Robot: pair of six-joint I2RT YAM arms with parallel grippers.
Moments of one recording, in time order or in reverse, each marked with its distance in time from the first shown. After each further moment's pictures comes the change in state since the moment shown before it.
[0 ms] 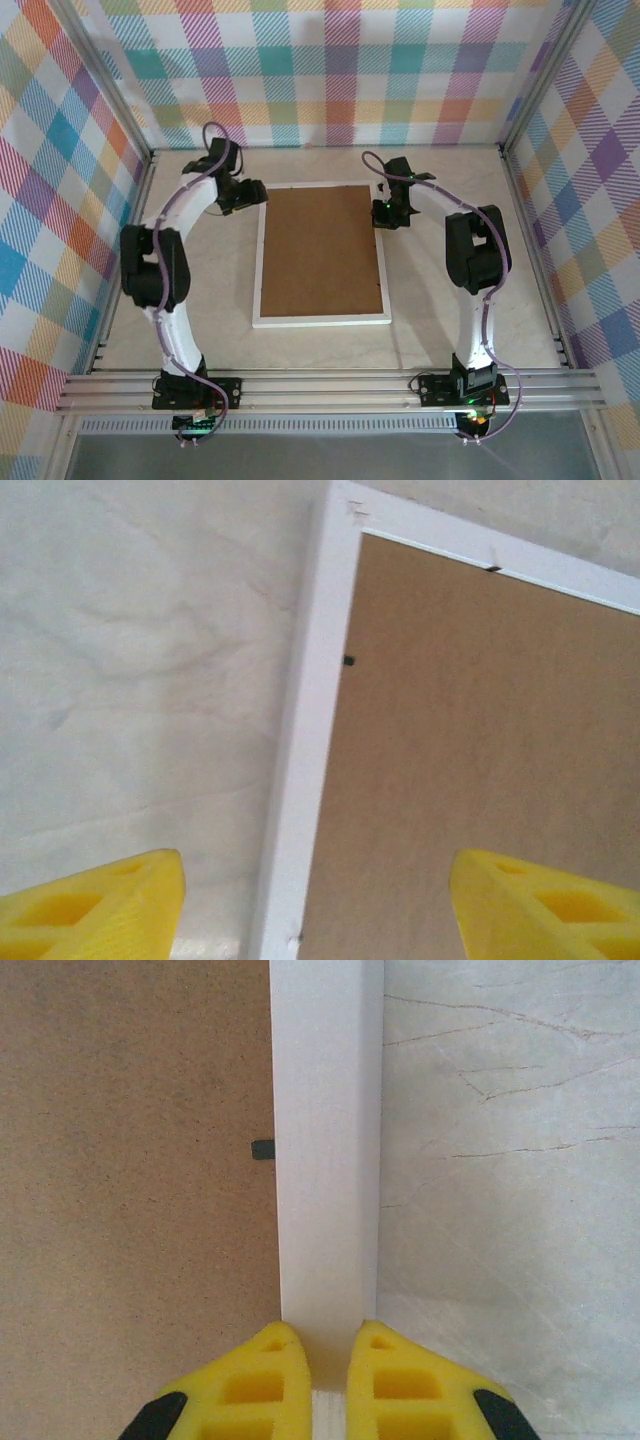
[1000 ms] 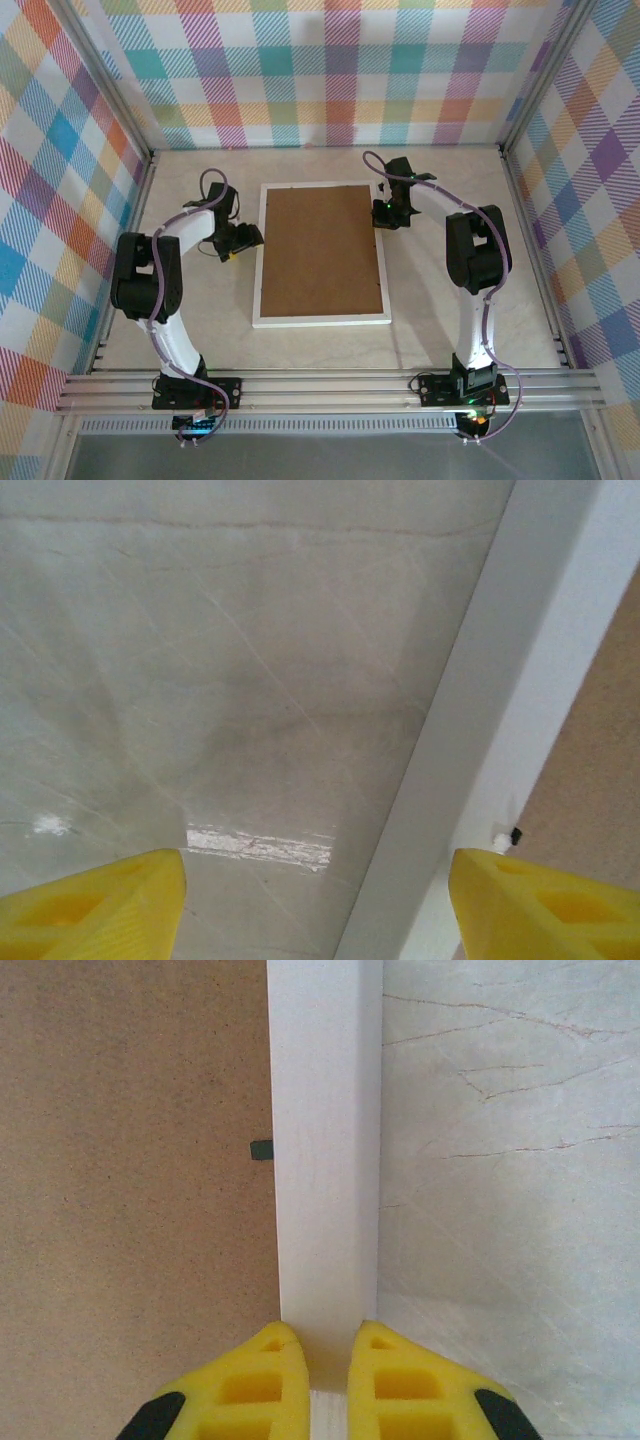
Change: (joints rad) left arm 0.011 -0.054 -0.389 0.126 0.055 -0.080; right arm -0.004 -0.002 -0.006 0.009 -0.012 0.003
